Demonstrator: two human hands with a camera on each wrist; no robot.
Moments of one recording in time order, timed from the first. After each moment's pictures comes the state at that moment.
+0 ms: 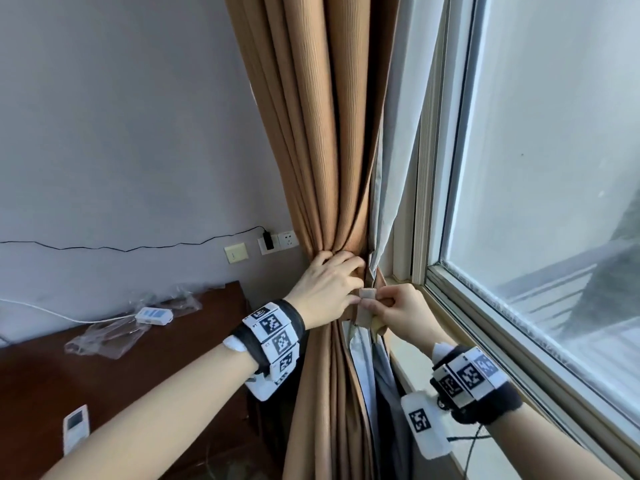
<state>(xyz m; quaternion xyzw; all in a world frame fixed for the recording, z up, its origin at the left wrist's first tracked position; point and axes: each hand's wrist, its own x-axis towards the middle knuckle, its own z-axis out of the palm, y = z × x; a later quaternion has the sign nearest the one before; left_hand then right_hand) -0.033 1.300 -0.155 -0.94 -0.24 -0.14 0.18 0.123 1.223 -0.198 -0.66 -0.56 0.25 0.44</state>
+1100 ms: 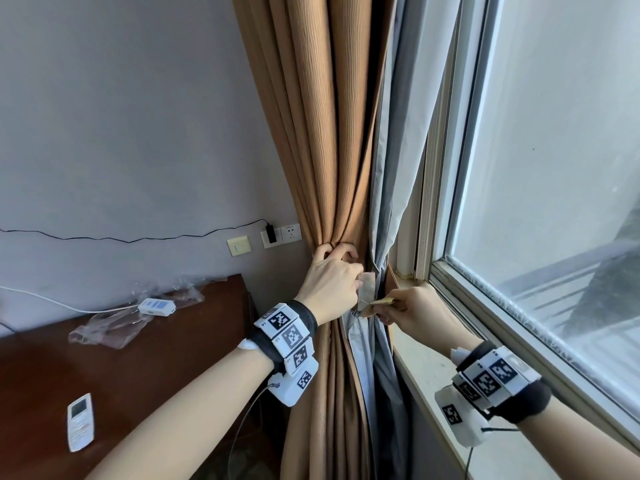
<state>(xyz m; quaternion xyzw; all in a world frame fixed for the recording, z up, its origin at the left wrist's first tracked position) -0.026 1.299 -0.169 -0.91 -0.33 -0.22 0.11 0.147 1.222 -0.216 -0.61 -0.70 0.13 0.36</state>
